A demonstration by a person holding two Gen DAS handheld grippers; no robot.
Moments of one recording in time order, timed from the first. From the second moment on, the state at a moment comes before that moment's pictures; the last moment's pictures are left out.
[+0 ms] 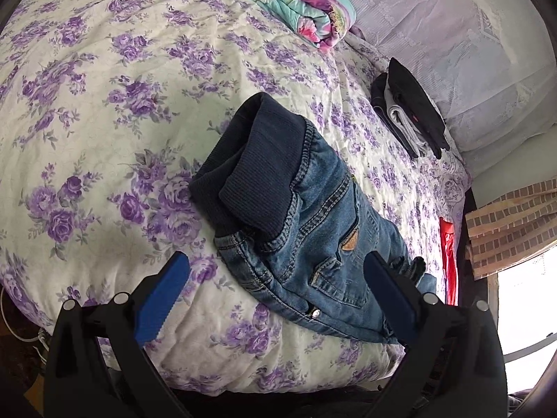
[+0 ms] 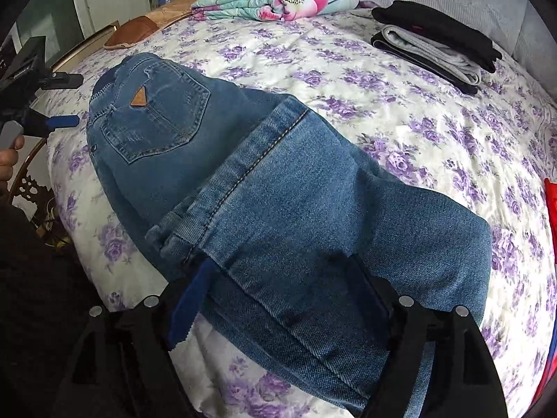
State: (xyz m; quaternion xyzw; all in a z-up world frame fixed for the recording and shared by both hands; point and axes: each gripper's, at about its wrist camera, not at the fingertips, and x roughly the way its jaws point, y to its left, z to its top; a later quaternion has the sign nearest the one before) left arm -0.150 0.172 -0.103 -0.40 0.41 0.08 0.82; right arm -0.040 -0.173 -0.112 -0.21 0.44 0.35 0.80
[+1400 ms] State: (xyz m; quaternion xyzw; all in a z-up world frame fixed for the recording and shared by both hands) left arm -0.130 0.201 -0.139 -0.46 0.33 0.05 0.82; right arm 0.000 -0.197 -0.085 -0.10 0.45 0.25 0.85
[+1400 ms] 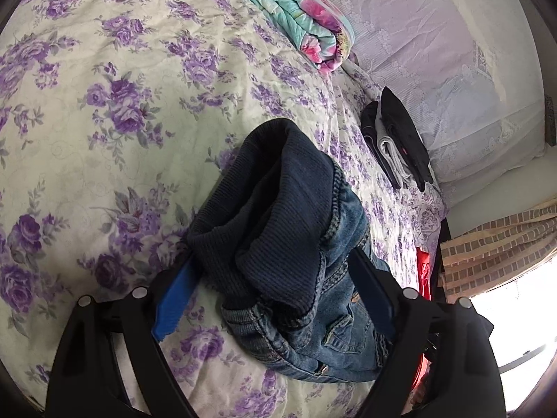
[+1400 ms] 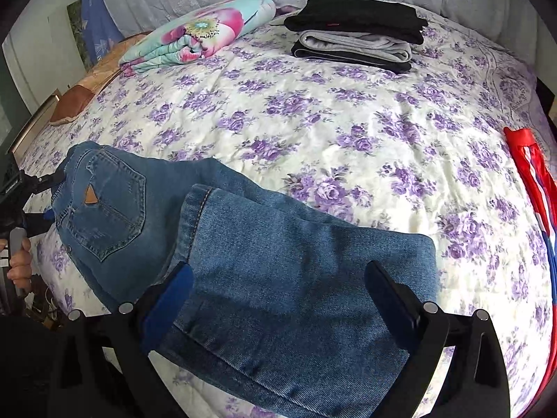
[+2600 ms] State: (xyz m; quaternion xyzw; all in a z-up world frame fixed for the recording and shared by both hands) left arm -0.108 0.127 0.003 -0.28 0.29 -0.01 0.91; right arm 0.021 -0.253 -0.081 0.01 0.43 0.24 0.87
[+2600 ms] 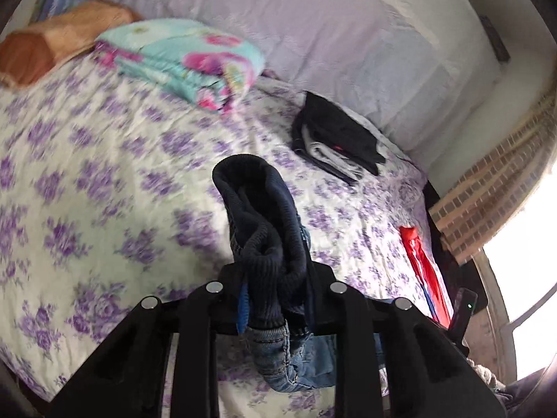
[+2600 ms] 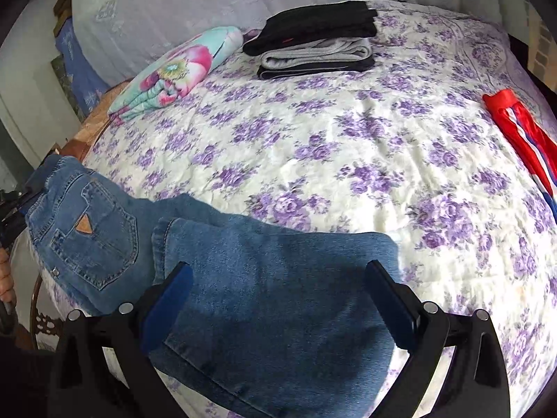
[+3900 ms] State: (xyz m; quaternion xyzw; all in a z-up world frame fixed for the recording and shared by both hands) left arm -0.017 -0.108 -0.031 -0.01 0.43 -0.23 0.87; right arm -0.020 -0.347 -0.040 -0.02 0.35 0.25 0.90
